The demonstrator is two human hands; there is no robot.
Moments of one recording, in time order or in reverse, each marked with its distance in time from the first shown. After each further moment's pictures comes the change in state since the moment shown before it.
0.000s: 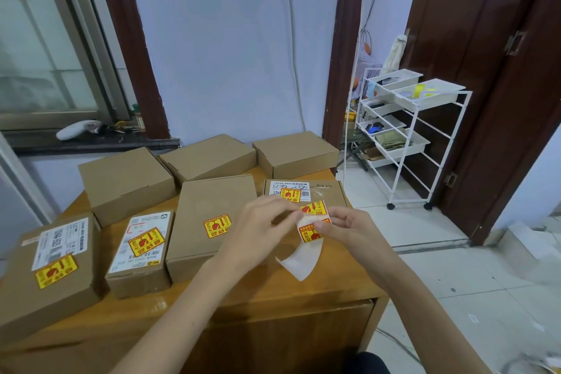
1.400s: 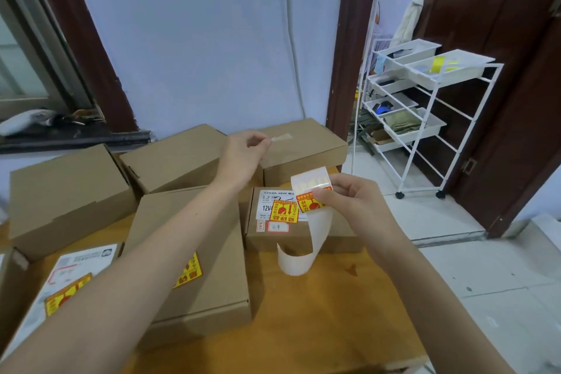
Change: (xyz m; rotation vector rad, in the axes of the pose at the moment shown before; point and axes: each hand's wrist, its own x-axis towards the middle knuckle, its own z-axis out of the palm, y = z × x) left_hand 0.179 -0.129 0.055 -0.375 0.189 -0.484; right_hand 0.122 0.013 -0.028 0.045 0.095 -0.003
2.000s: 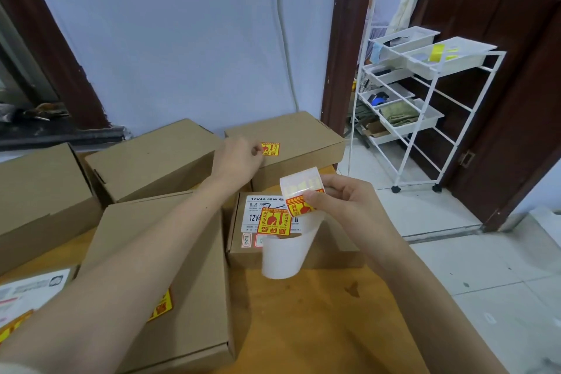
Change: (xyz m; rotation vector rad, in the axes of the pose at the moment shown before) left_hand 0.051 -0.052 0.035 0.707 -0.097 0.215; right_hand 0.032 0.017 0.000 0.007 0.008 0.060
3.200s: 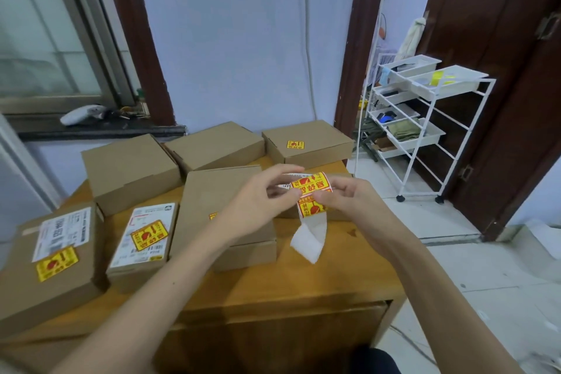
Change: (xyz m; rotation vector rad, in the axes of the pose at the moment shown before) left_hand -0.218 0.061 -0.151 -0.691 -0.243 0.121; right_hand -0.120 -0.043 0.025 -0.027 -0.208 -0.091
